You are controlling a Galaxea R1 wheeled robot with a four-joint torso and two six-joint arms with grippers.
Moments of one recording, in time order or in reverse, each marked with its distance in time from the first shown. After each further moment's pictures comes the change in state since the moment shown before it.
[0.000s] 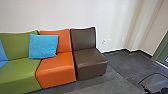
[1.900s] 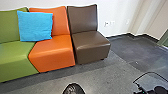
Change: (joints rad) left arm -0.073 0.114 -0.200 -0.037 0.075 0.000; right arm 0.009 0.063 0.004 0.005 0.014 0.013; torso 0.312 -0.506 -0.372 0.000
